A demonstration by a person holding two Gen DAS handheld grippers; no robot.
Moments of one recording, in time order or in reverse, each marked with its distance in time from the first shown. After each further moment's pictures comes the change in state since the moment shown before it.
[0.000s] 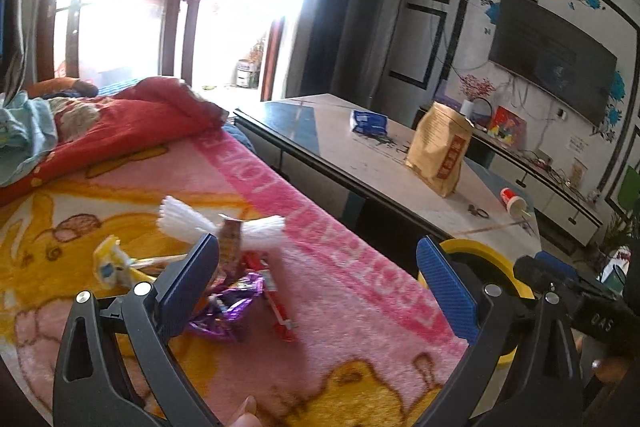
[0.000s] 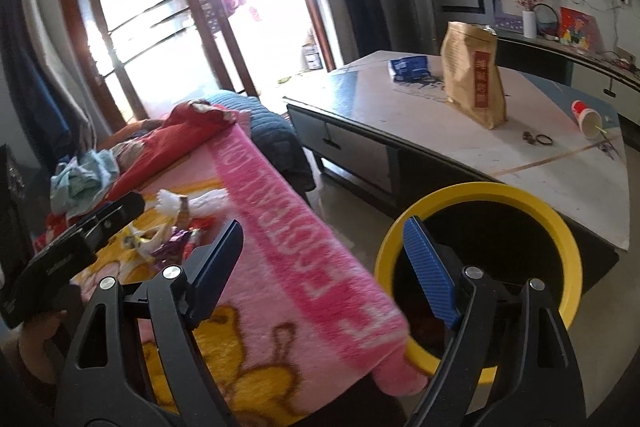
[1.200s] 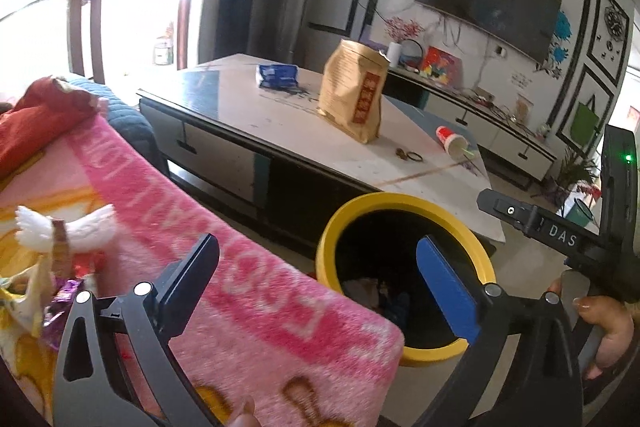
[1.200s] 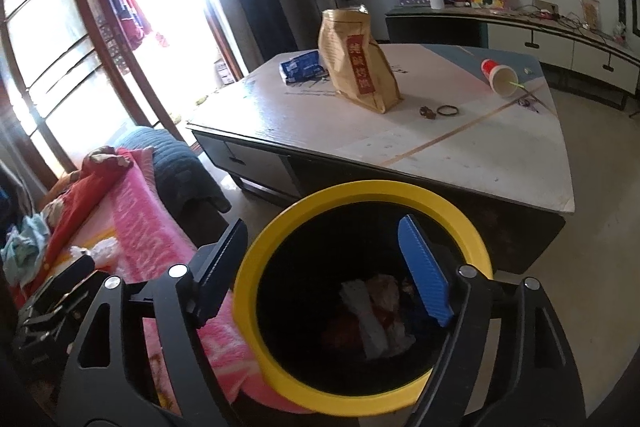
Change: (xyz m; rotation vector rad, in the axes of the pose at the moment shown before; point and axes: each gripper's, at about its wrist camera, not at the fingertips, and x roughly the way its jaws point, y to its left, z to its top) left arm 0.073 -0.117 -0.022 0.168 0.159 -0.224; right arm -0.001 -0.132 0.008 0.221 -0.018 -0.237
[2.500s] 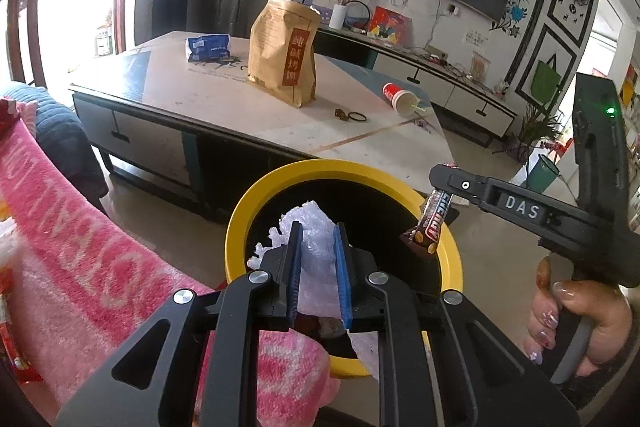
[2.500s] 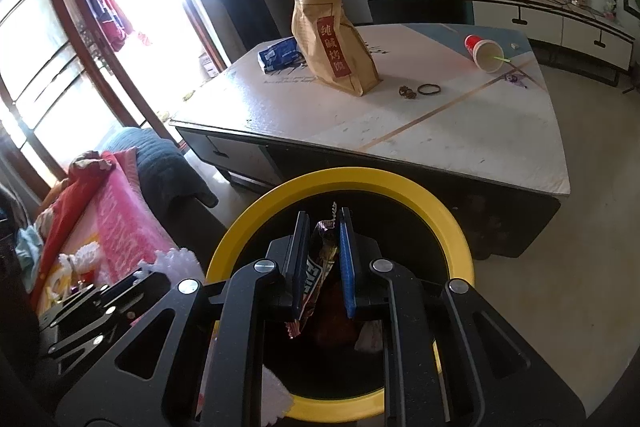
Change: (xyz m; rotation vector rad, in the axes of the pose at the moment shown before) left arm 0.070 -0.064 -0.006 0.109 0.135 -0.174; right arm 0.019 -0.034 0.001 0.064 0.057 -0.030
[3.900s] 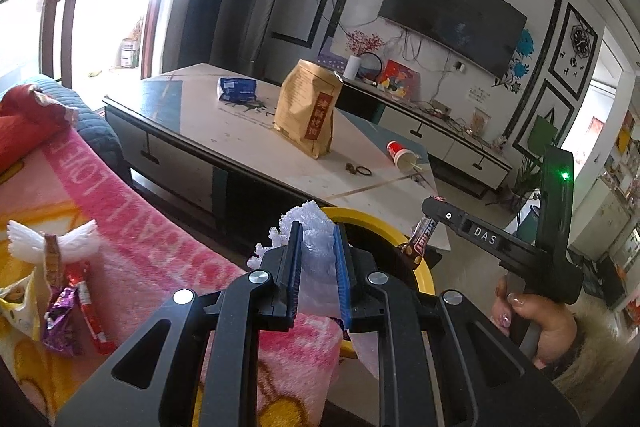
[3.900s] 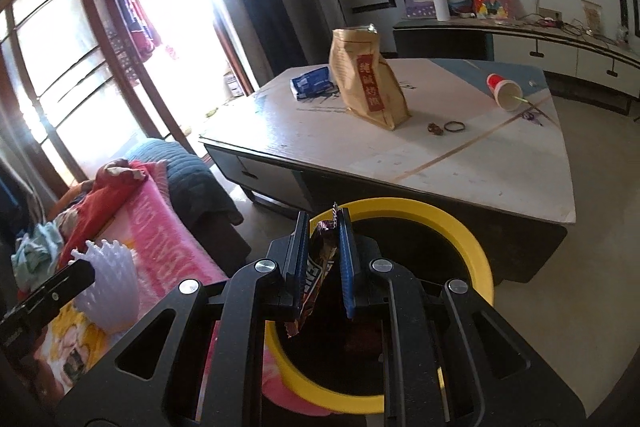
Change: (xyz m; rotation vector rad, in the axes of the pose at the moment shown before) left arm -0.118 0.034 -0.001 -0.099 -0.162 -0.008; right arm -0.039 0.041 0.002 -0.054 -0.098 0.055
